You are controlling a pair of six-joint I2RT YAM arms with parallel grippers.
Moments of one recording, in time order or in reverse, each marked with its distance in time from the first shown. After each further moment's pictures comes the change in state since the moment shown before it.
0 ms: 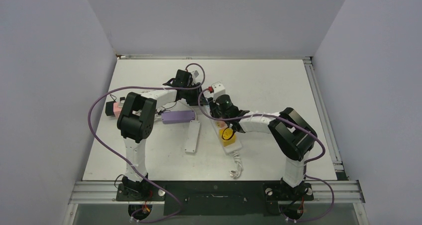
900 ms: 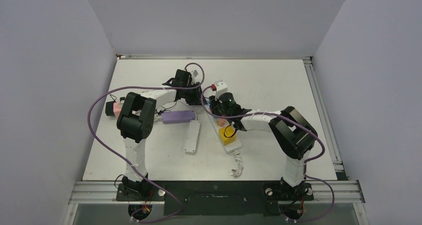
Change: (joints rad) left arm 0.006 0.000 0.000 0.004 -0.007 0.000; right arm -0.038 0.005 -0.007 0.032 -0.083 0.033
